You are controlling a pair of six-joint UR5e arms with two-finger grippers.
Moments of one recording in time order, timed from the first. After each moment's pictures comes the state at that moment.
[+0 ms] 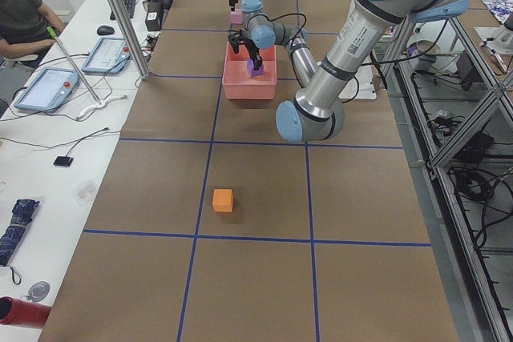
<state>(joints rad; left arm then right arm) -0.59 -2.31 -1.70 -1.56 -2.03 -1.60 1.05 -1.32 1.52 -1.29 2.19 0.82</state>
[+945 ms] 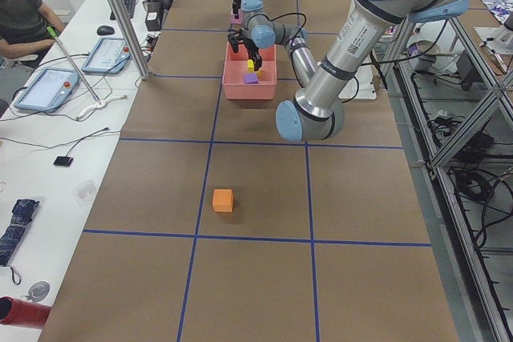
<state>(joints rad) -0.61 -2.32 -1.73 -1.56 -2.02 -1.59 1.00 -1.31 1.45 -1.22 2.19 0.82</state>
